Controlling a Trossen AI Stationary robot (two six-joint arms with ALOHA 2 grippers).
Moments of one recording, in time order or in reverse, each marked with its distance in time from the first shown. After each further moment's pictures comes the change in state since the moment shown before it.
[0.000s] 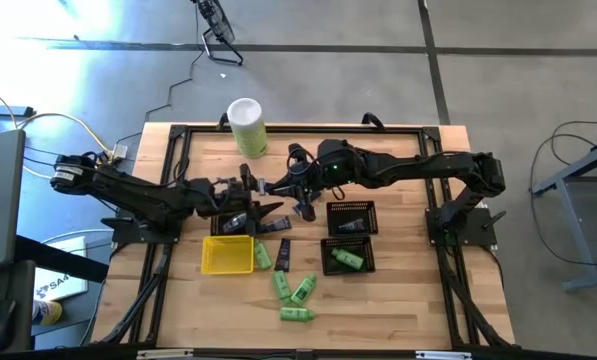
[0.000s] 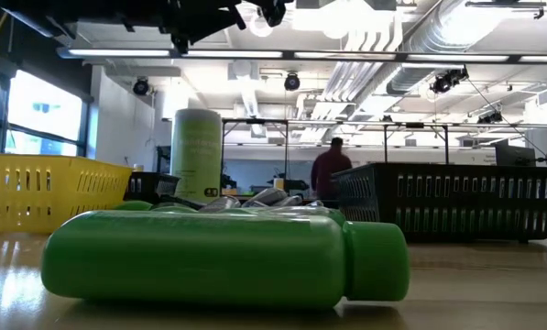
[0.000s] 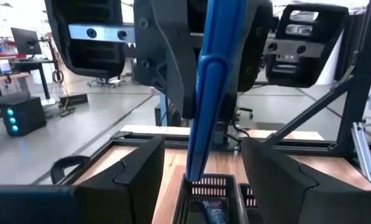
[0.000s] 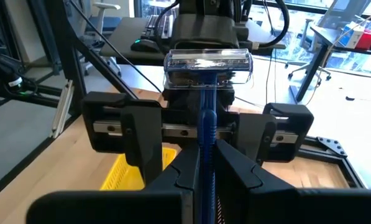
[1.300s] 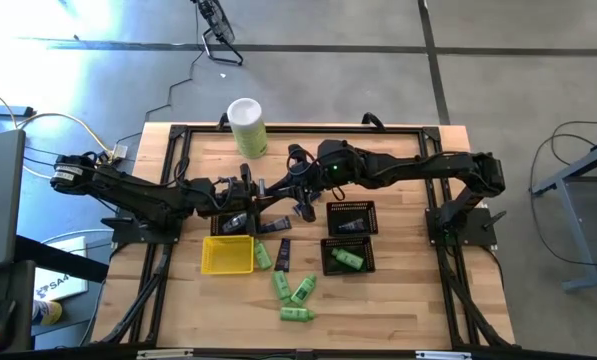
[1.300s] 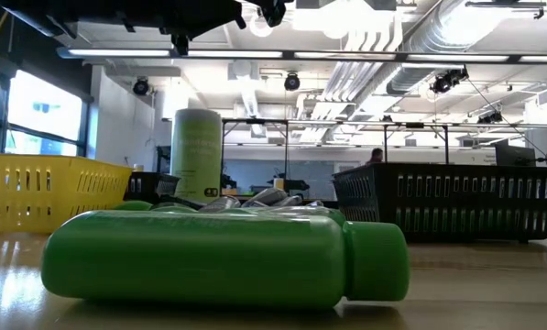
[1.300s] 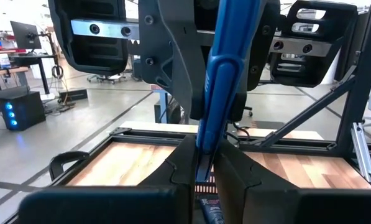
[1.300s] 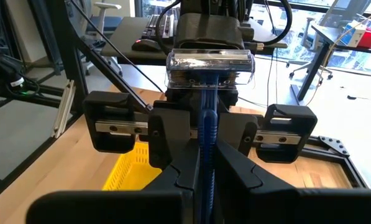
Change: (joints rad) left arm 0.000 -0.001 0.006 -0.016 -0.002 -0.023; right arm 0.000 0.000 0.000 -0.003 0.000 0.003
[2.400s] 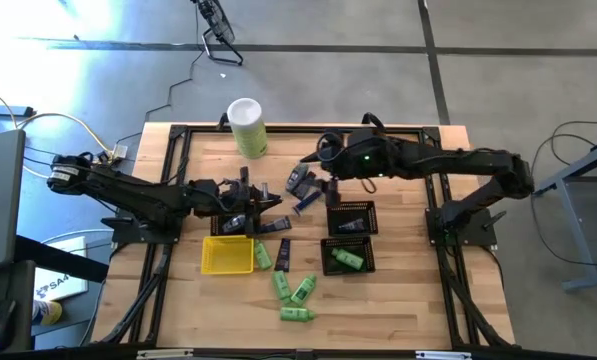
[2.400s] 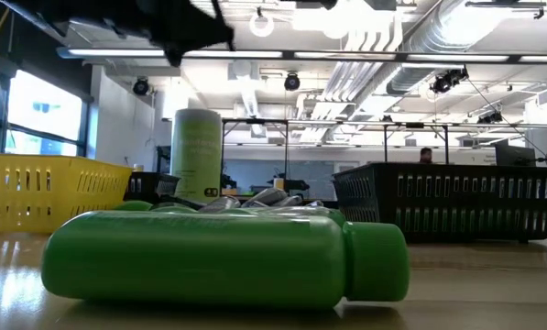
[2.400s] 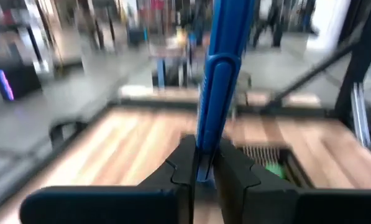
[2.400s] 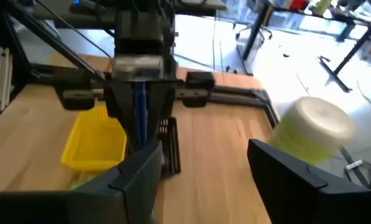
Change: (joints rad) left arm 0.000 -0.057 0.013 -0.249 0.003 -0.048; right arm -0.002 -0.229 0.002 -0.379 0.260 -0.006
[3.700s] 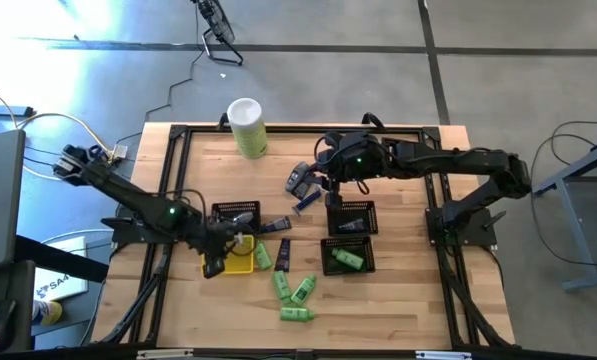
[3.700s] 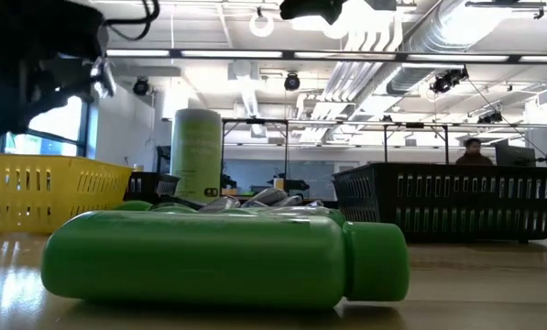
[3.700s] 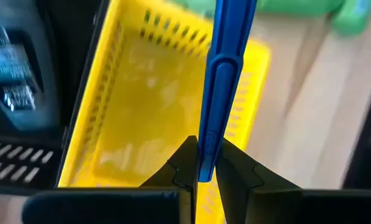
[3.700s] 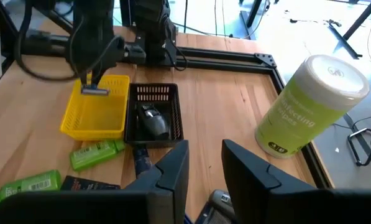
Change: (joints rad) left arm -0.336 0.014 0.180 -1.217 0.268 -0.821; right arm -0.013 0.027 -0.001 -0.092 0.003 0.030
